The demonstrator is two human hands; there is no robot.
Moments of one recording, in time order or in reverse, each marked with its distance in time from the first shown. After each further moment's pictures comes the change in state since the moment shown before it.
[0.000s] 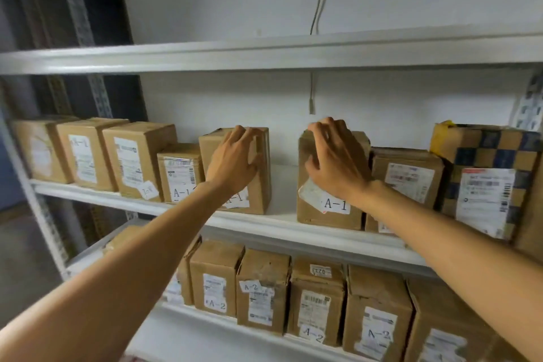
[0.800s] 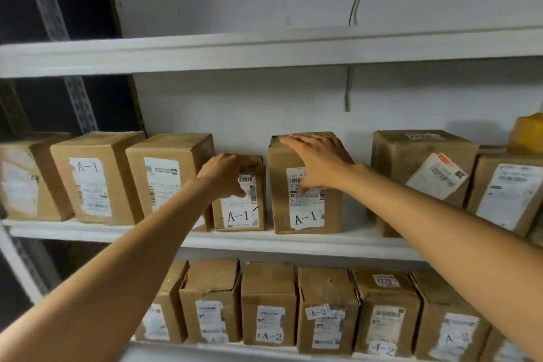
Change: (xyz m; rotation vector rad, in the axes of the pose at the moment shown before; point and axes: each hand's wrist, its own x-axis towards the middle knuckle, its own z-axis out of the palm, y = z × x) left_hand 0.049 -0.211 -0.013 0.153 -0.545 0.052; right_hand 0.119 -0.123 0.128 -0.024 -0.659 0.156
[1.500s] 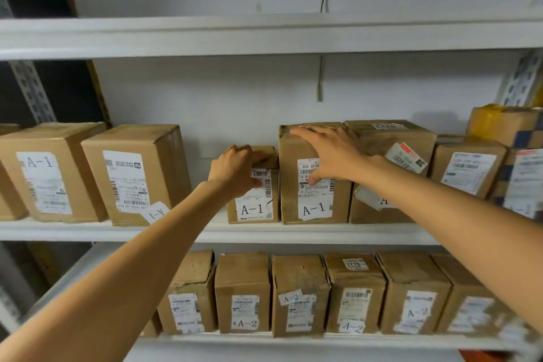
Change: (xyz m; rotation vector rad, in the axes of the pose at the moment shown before) left_hand 0.008 0.071 0.016 -0.059 0.155 0.112; right_hand -0.051 0.050 -0.024 -0.062 -0.018 0.086
